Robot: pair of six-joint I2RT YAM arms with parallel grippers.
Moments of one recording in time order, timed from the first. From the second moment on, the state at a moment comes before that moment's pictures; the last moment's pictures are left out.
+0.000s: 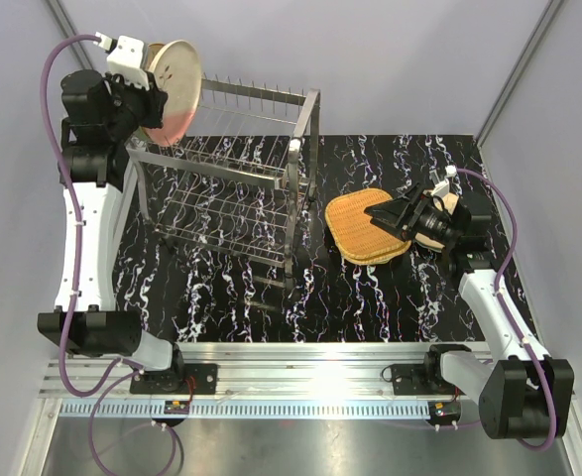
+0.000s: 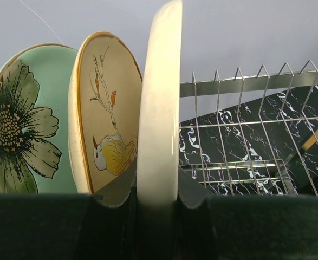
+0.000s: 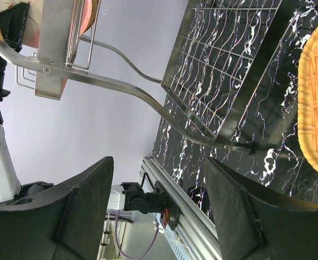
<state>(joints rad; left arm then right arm) 0.04 1.47 1.85 -0.46 0.31 0.14 0.01 1.05 0.70 0.18 -0.88 1.01</state>
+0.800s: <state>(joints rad) 0.04 1.45 1.79 -0.40 0.26 0.10 0.01 1.05 0.70 0.18 -0.88 1.00</state>
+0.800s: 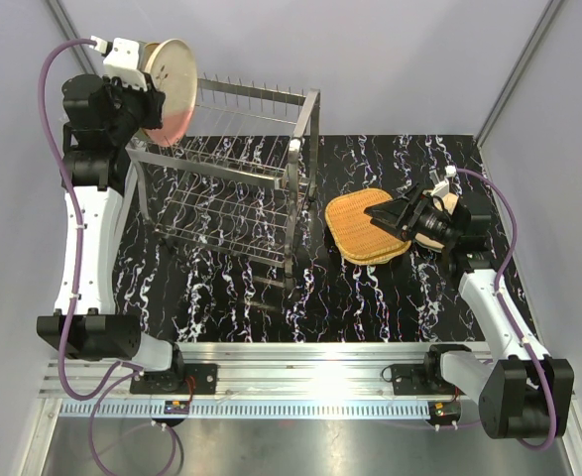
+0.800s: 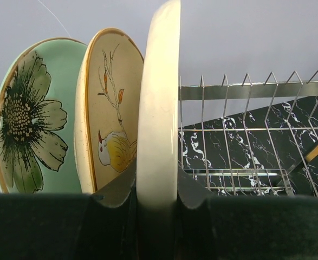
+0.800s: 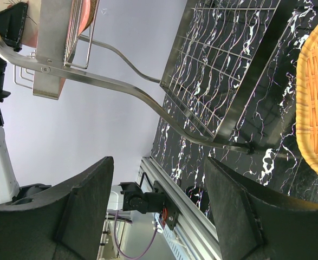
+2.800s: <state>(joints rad) 0.00 0.81 1.22 -0.24 0.53 -0.42 0.01 0.98 0.72 -0.35 -0.26 0.78</state>
